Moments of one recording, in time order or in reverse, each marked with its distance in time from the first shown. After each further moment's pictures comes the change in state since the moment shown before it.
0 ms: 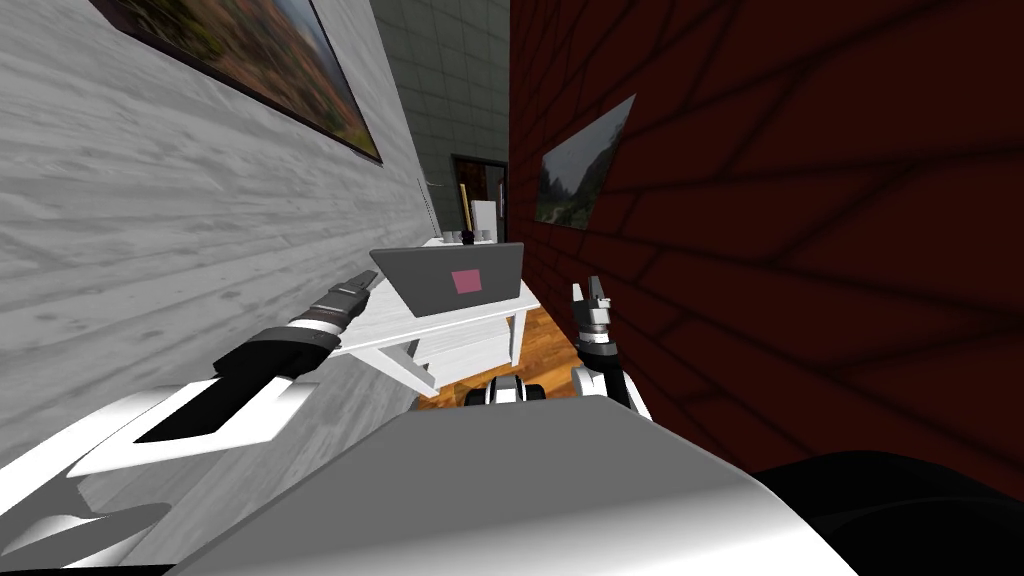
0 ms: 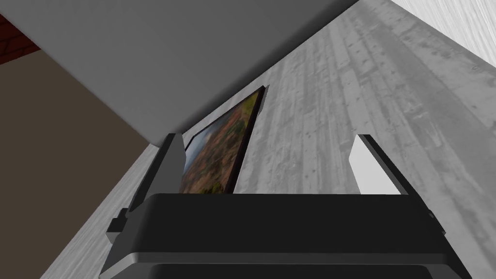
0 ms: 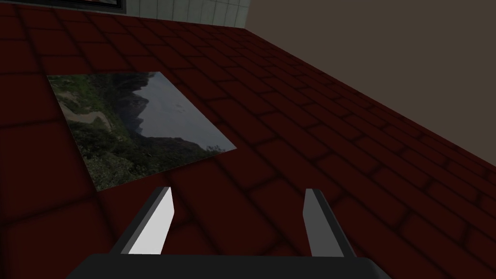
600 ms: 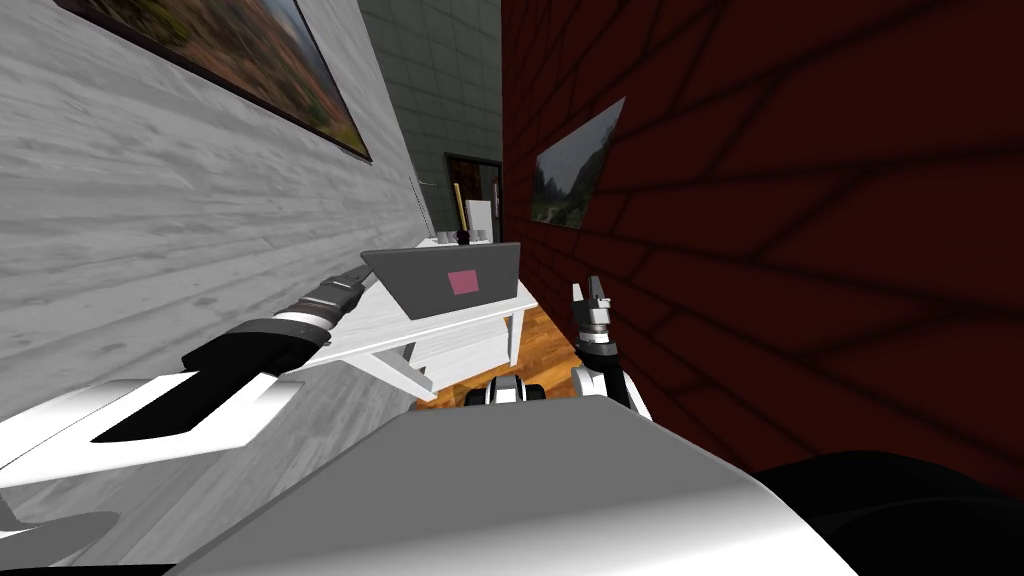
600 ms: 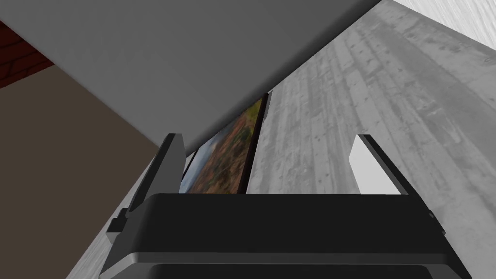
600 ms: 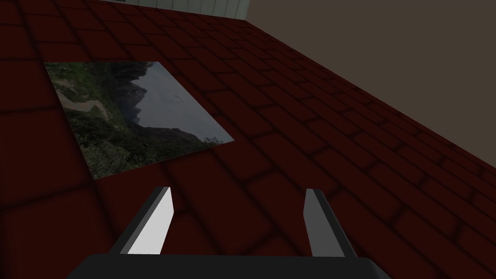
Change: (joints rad) left arm 0.021 0.098 0.053 -0.075 0.007 0.148 0.044; right arm 0.000 0.000 0.000 0.000 0.000 0.000 0.000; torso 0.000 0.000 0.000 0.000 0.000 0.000
